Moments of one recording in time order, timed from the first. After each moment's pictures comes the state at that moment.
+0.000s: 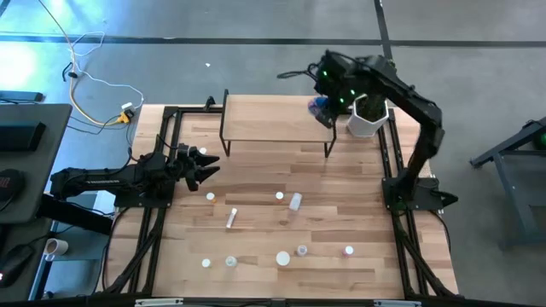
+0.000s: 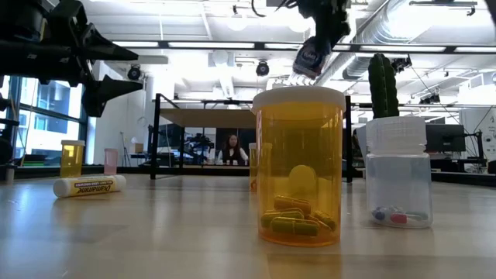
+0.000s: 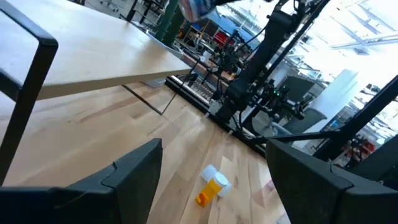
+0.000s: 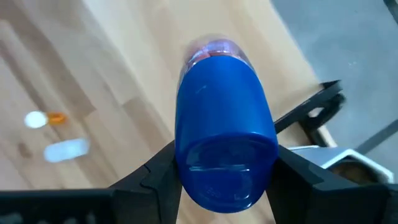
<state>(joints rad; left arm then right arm) 0.25 0.22 0.01 0.18 -0.09 -0.60 -0.52 1.76 2.14 -1.58 0.07 0.02</state>
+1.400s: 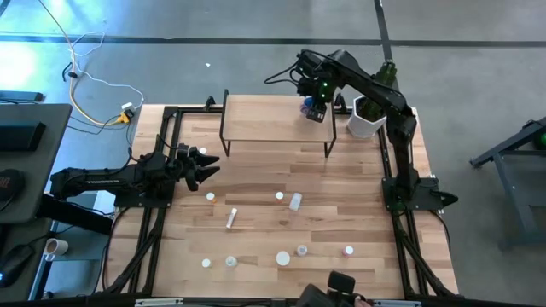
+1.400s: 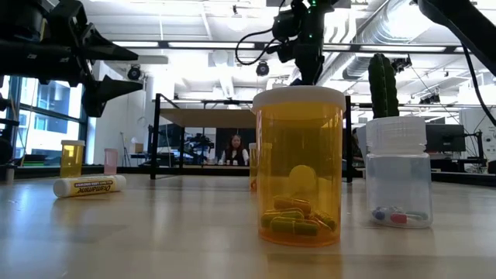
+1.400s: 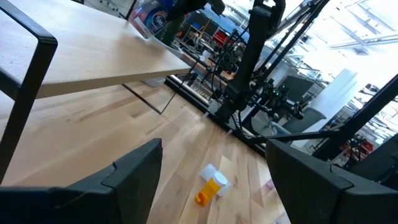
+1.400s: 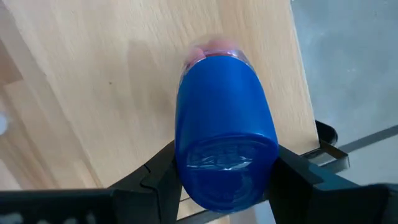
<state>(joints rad) 0.25 0.22 0.01 0.18 -0.09 -0.60 -0.61 2.04 2.24 -1.57 0.06 -0.31</state>
